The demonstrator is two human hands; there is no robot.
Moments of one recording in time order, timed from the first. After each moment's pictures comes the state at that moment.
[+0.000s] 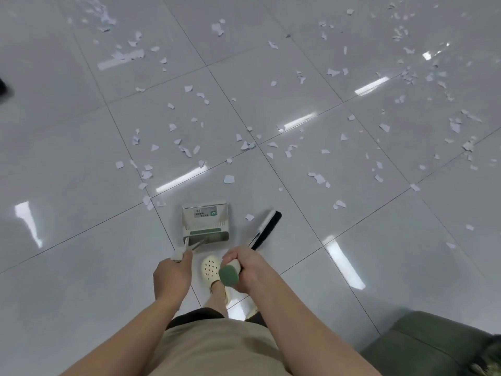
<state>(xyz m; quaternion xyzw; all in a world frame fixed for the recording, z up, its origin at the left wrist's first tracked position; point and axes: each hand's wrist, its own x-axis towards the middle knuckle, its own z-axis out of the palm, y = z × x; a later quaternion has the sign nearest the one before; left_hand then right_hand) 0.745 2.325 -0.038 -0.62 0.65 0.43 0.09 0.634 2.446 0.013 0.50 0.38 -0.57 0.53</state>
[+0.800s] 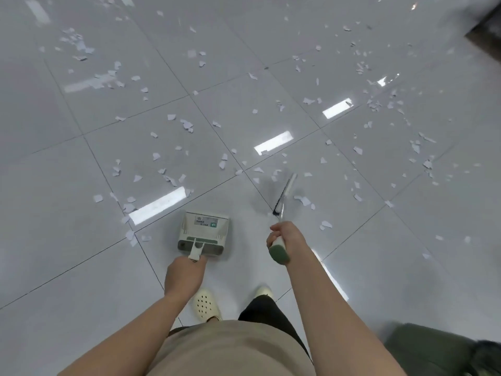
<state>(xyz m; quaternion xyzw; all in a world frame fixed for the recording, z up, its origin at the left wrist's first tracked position) 0.659 2.250 -0.034 -0.49 0.71 0.47 0.17 0.497 2.426 0.017 0.47 0.49 -0.64 0.36</state>
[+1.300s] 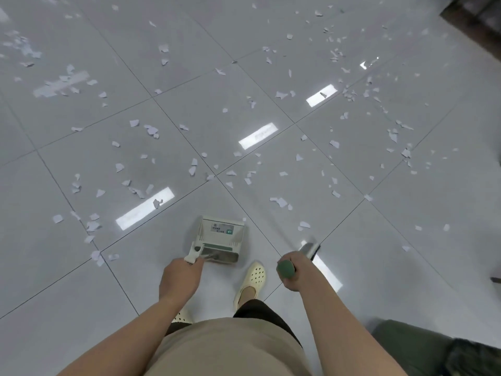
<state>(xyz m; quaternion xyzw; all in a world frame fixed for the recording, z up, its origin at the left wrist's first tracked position) 0.531 2.342 -0.035 -0.45 0.75 0.44 0.20 0.419 2.585 -0.013 0.55 0.54 -0.50 0.39</state>
